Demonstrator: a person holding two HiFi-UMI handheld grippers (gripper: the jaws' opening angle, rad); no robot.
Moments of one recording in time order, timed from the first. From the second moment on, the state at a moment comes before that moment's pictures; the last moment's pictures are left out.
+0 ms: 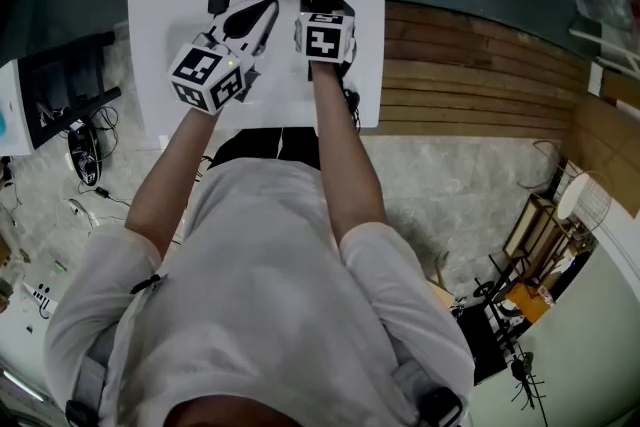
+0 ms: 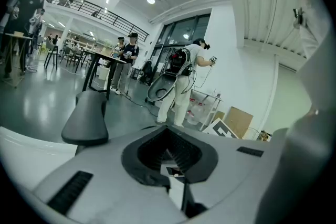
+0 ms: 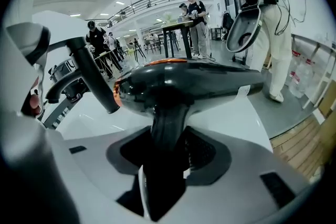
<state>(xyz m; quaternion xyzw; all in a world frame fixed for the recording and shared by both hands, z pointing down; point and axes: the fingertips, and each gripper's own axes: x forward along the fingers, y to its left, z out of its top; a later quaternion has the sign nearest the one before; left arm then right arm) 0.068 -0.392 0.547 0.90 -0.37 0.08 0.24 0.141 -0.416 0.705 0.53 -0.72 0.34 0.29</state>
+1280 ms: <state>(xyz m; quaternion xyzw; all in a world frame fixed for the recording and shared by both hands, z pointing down) 0.081 -0.365 0.537 0.90 -0.36 0.10 0.22 0.156 -0.392 0.673 0.49 -0.77 0.31 0.27</state>
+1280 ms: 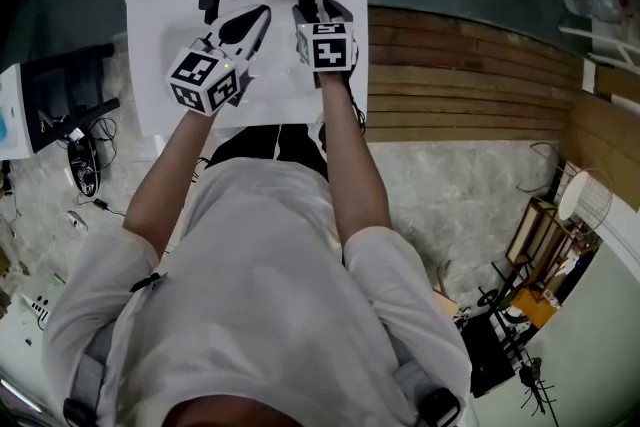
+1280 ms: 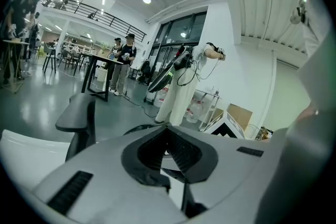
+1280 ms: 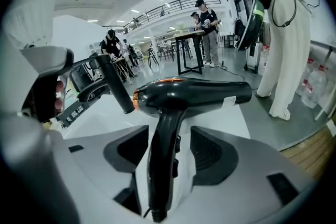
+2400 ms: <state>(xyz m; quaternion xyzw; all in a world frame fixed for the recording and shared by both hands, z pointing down) 0.088 -0.298 0.496 0.90 -0.39 0.09 0.17 0.201 -0.306 0.565 0.47 -0.83 0.27 0.13</state>
